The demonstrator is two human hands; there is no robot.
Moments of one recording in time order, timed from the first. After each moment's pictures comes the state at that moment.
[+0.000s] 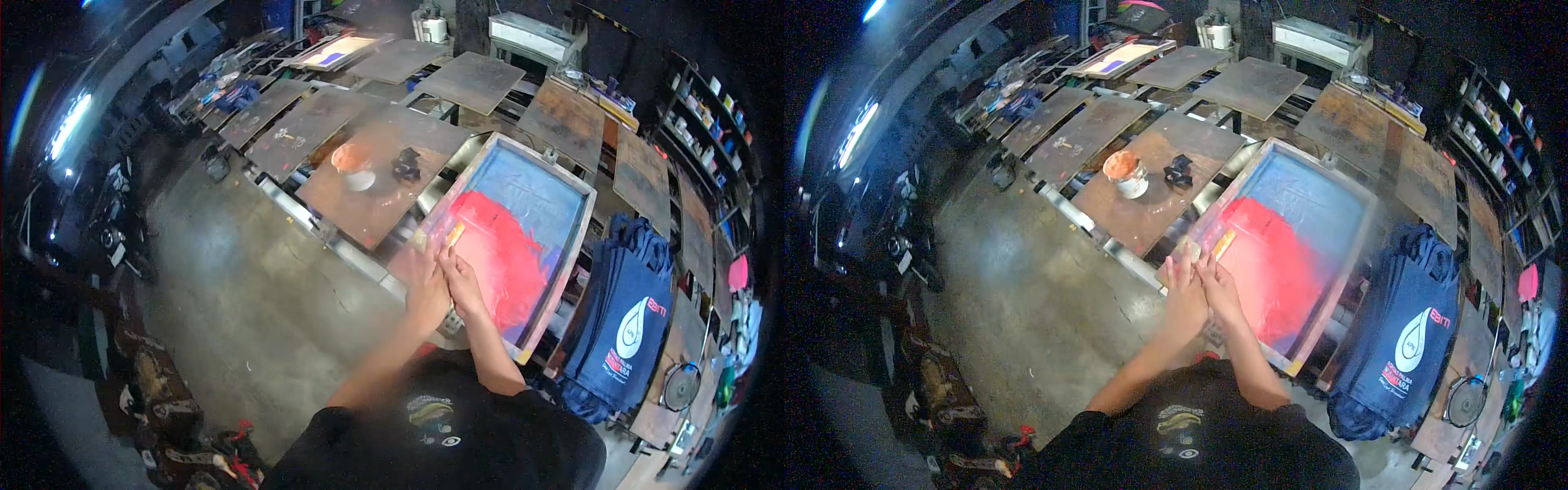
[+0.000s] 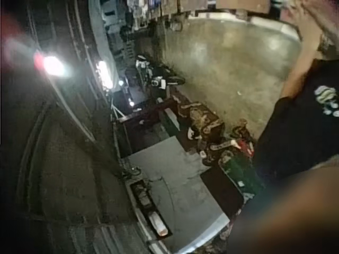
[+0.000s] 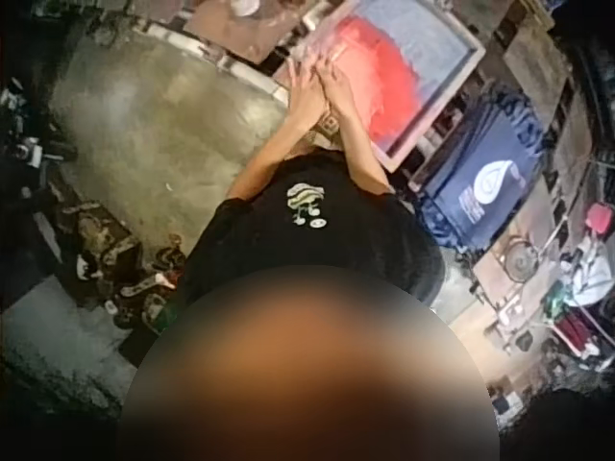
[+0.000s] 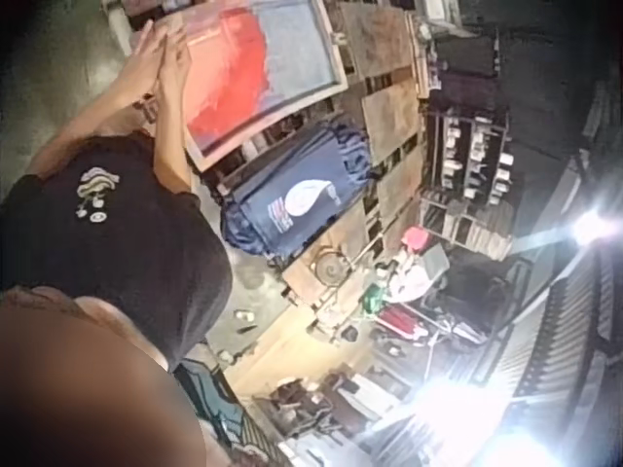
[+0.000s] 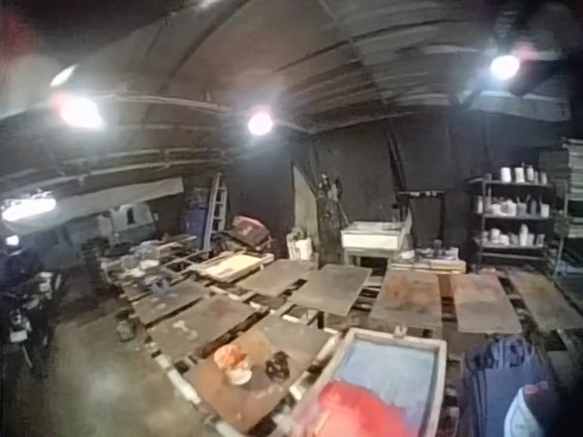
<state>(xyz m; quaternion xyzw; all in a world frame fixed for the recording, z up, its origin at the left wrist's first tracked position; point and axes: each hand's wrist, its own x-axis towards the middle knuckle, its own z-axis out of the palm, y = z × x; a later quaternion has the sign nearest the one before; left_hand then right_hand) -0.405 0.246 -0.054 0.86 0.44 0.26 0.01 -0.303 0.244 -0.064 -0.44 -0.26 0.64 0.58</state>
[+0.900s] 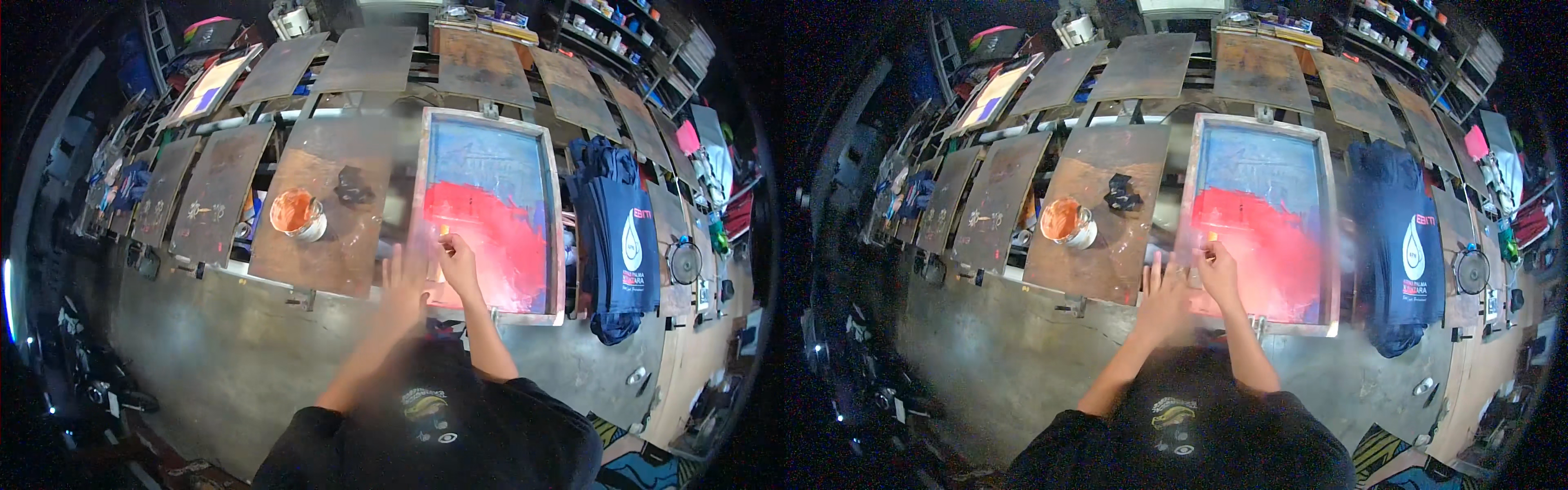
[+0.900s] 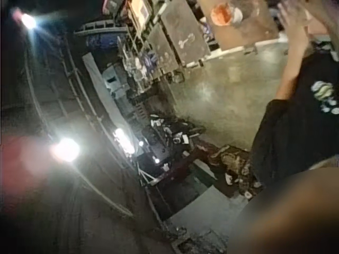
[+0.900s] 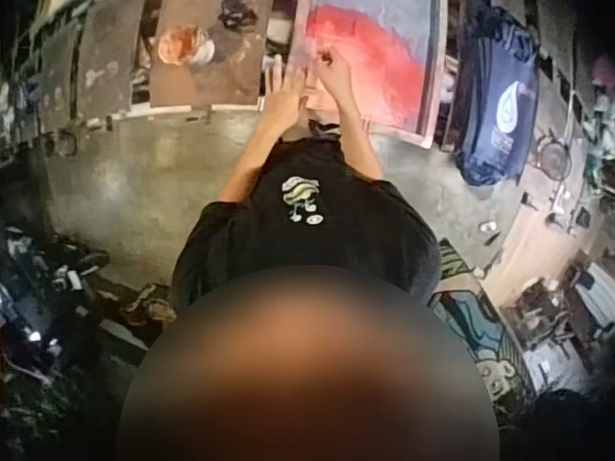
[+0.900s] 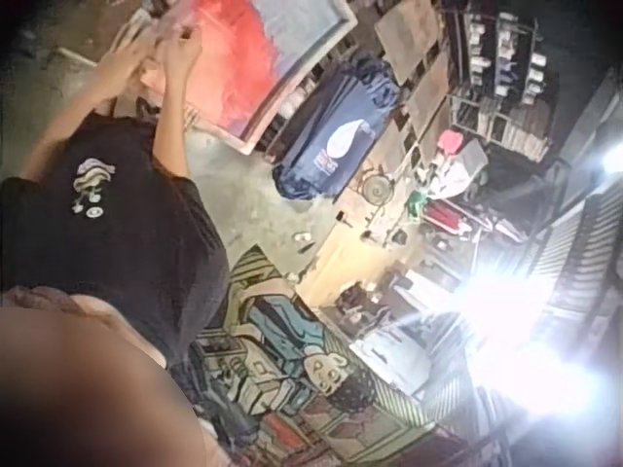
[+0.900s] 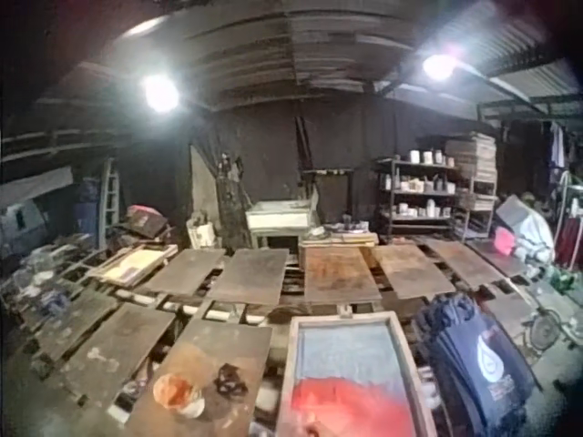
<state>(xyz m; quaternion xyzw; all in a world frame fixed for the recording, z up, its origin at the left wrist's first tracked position) -0.490 0.410 -0.080 0.96 0.24 0.10 0.14 -0.333 0.366 -0.108 -0.70 -0.26 0.25 0.62</state>
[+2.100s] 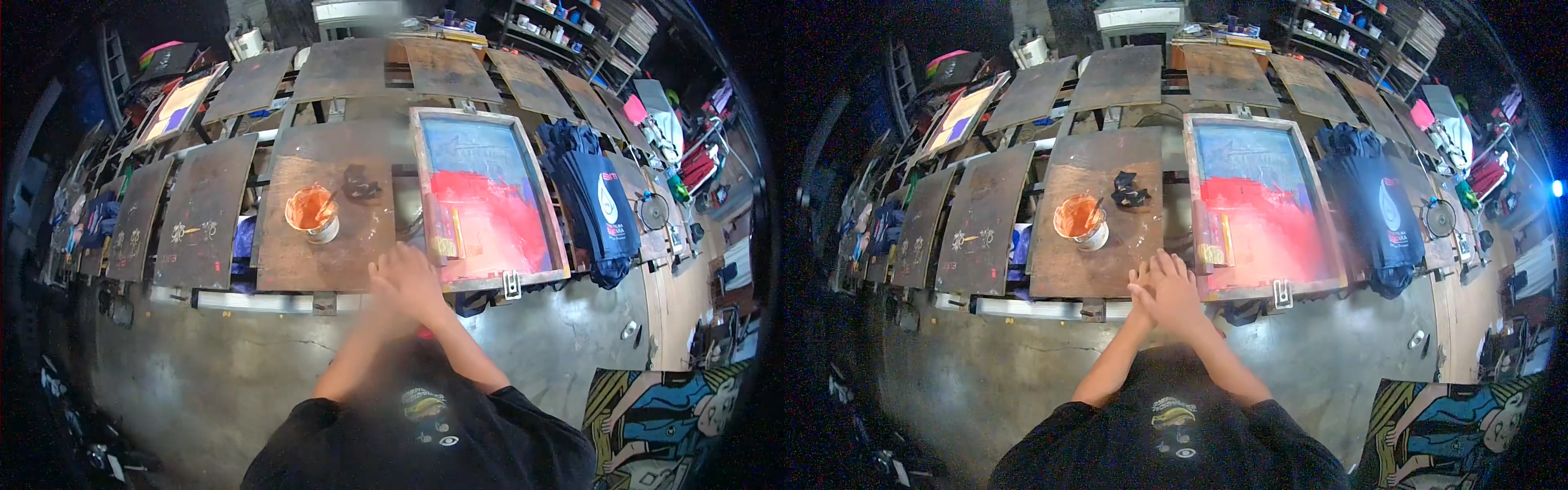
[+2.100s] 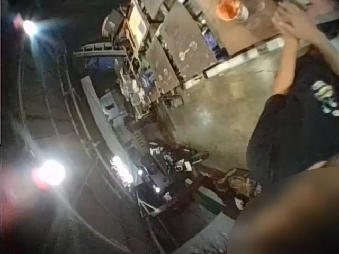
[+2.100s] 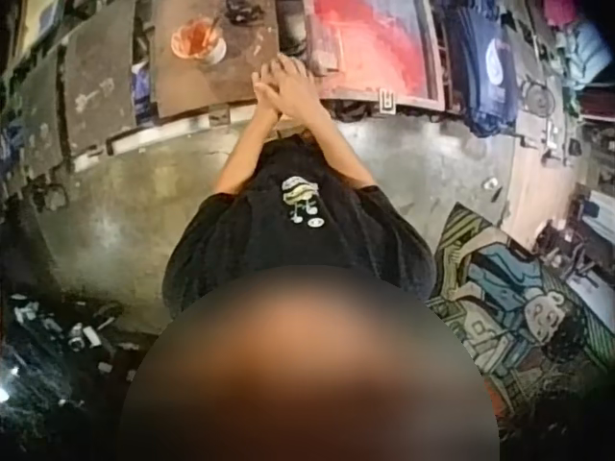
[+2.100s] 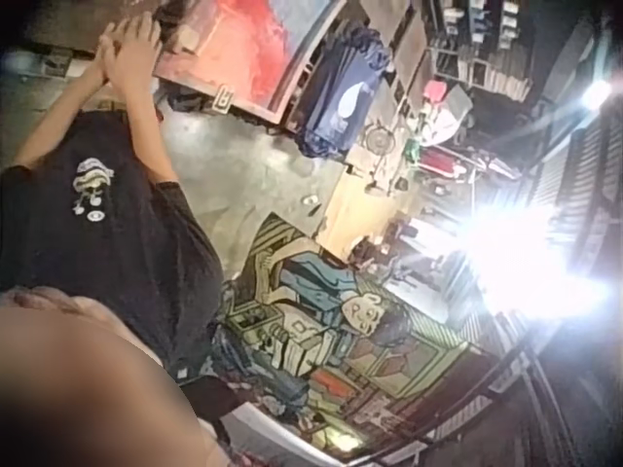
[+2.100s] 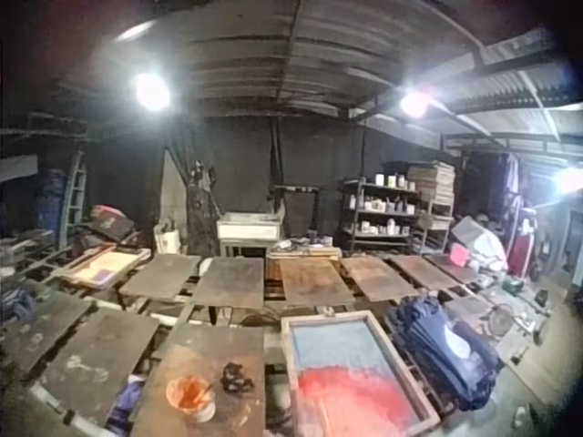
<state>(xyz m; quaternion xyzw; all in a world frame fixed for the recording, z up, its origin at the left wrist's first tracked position) -0.532 0.465 -0.233 0.82 0.35 -0.01 -0.44 -0.540 0.413 -0.067 -0.82 -0.51 0.01 0.25</state>
